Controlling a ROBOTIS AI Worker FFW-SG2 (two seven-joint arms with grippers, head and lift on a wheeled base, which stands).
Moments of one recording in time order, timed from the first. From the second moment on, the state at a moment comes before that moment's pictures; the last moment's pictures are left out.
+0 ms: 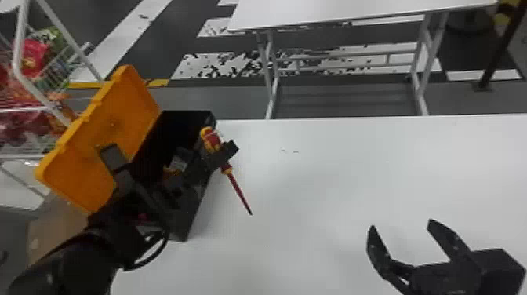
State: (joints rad) left arm 0.33 0.10 0.50 -2.12 0.69 0.88 -0.57; right arm 0.66 -0.06 0.24 -2.01 -0.03 0.12 0.03
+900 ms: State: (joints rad) left arm 0.25 0.09 0.72 -2.10 0.47 0.63 -0.53; right arm 0.69 -0.06 0.06 -1.92 -0.14 -0.02 0.09
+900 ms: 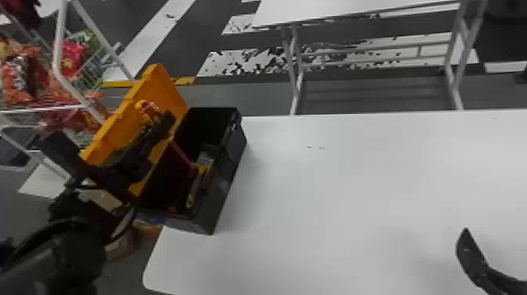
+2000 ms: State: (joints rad) left arm 0.57 0.00 0.47 -2.01 0.41 -0.02 -0.42; right arm 0.74 -0.06 -0.07 -1.90 -0.21 -0.18 0.16
